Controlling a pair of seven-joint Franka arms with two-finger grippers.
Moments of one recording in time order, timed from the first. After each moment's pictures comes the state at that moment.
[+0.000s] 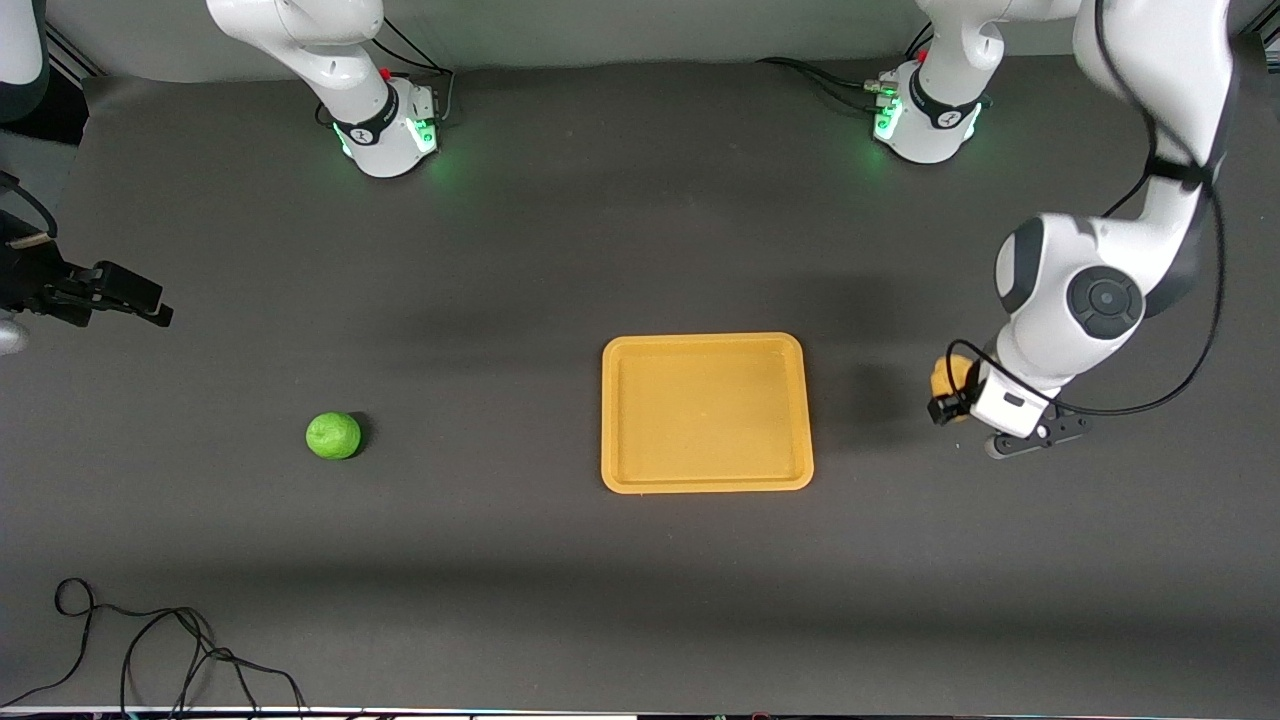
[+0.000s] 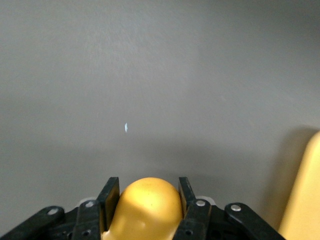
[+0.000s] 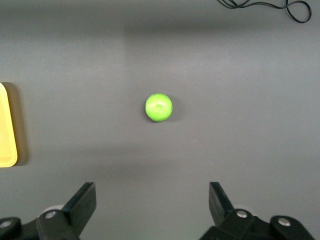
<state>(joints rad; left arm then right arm) -0.14 0.24 -0.03 -2.00 0.04 2.24 -0.46 -0.06 0.03 0.01 -1.58 0.01 1.61 0.00</state>
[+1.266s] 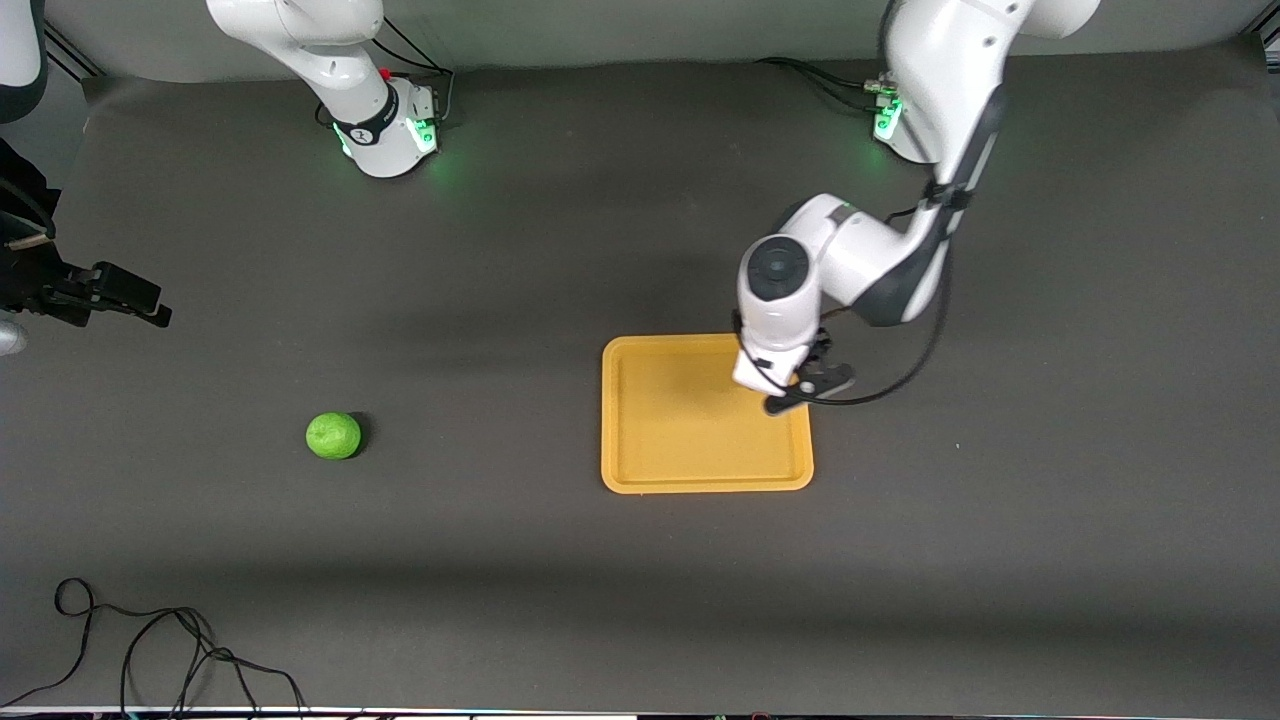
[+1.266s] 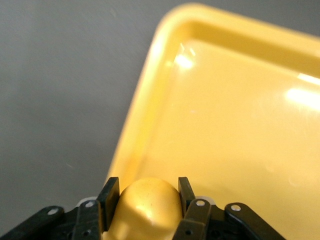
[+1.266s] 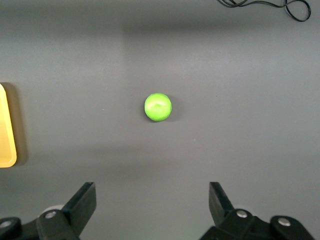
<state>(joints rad) -0.59 0.49 -0.04 -1.86 0.21 2.25 -1.15 -0.07 0.03 0.01 -1.58 0.01 1.61 0.00</state>
